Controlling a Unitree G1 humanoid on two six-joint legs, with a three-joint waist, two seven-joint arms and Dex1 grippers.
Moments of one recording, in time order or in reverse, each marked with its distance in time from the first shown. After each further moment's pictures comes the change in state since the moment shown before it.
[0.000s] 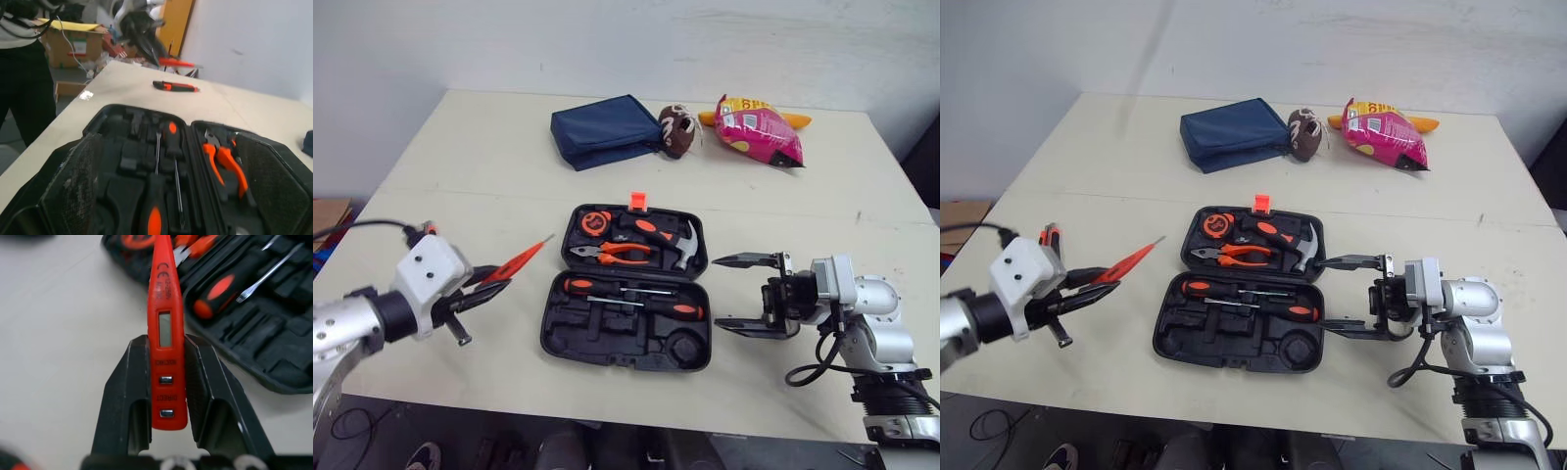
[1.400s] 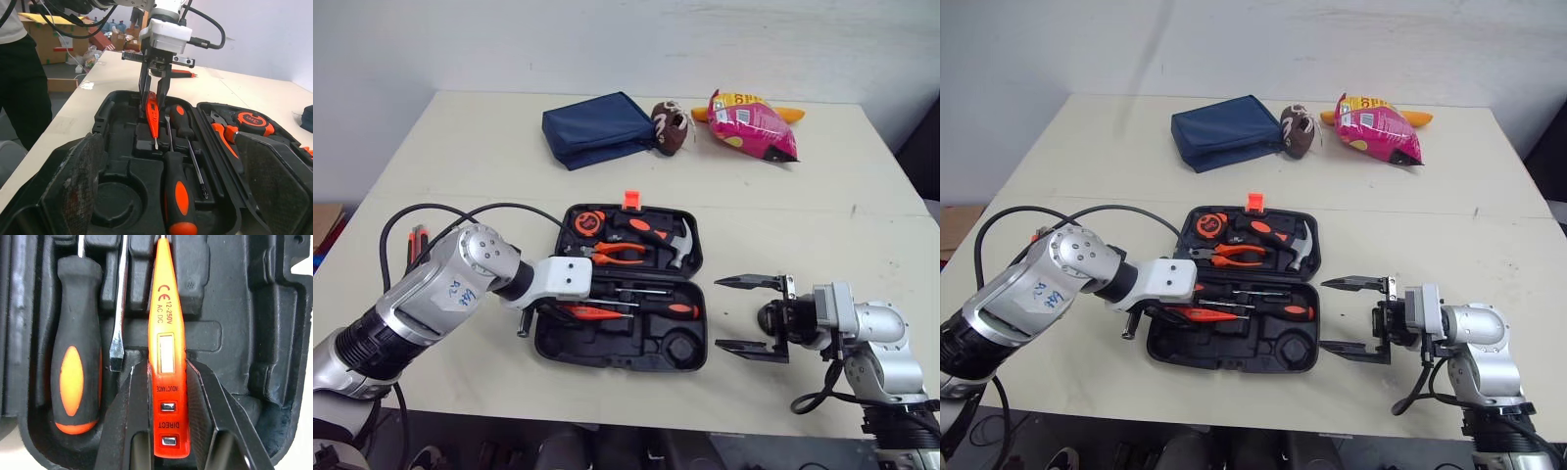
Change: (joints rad) left arm -0.749 -0.010 -0.935 0.200 0.387 0.255 -0.378; right arm 0.153 -0.002 -0.012 -0.112 -0.017 -0.021 -0.070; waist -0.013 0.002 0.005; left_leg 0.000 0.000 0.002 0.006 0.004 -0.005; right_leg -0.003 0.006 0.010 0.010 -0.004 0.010
